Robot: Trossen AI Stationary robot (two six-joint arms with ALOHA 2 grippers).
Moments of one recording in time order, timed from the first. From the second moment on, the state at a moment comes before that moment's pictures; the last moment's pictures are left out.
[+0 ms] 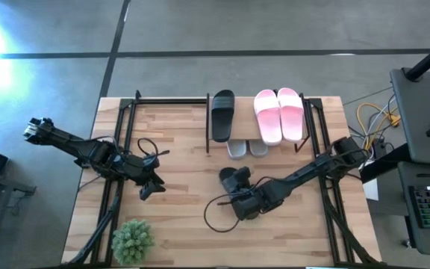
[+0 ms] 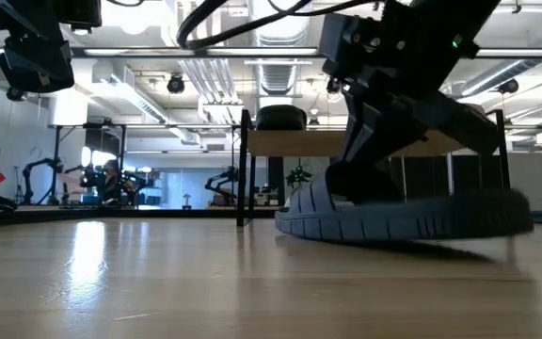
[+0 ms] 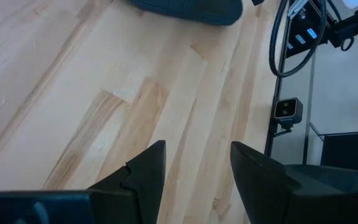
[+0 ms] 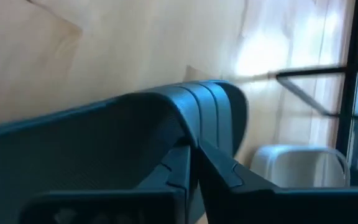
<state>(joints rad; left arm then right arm) -0.35 0.80 0.71 -0.64 -0.02 -0.91 0.43 1.86 1.21 -0.56 0.59 -0.10</state>
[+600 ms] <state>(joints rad) -0.35 0.80 0.71 -0.55 -0.10 -0.91 0.39 1.44 1.52 -1.03 1.11 0.47</state>
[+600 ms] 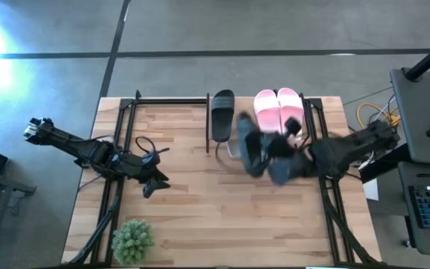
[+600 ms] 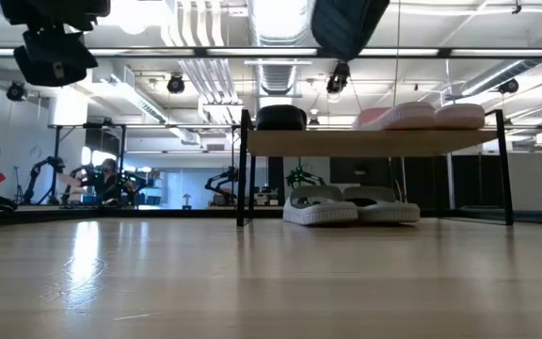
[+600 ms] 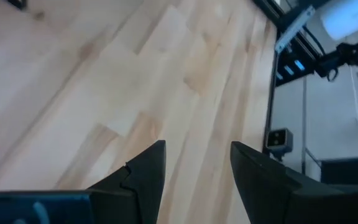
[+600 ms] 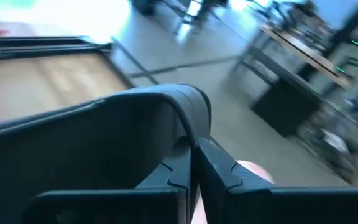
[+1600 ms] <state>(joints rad) -0.30 0.80 0.71 -0.52 -0.38 -0.91 -0.28 1.61 1.45 -0.64 0.71 -0.28</state>
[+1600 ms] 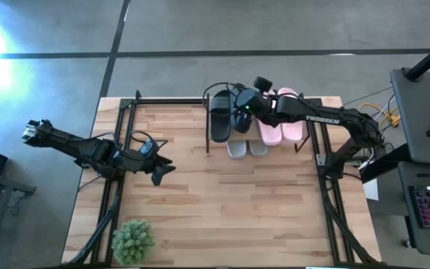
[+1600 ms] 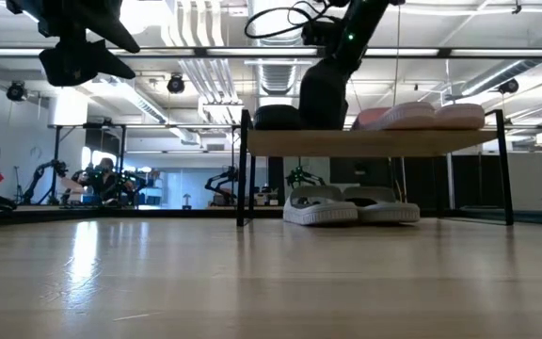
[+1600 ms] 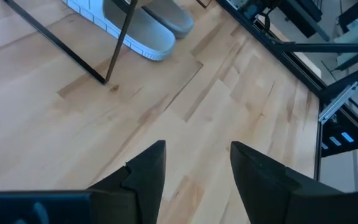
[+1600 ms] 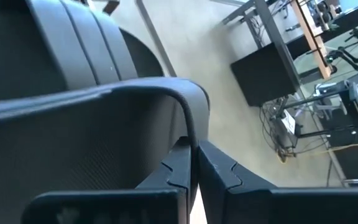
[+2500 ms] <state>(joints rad) -0.30 0.80 0.71 -0.53 -0.38 -0.88 -0.25 1.59 1.38 -0.80 0.68 -0.34</state>
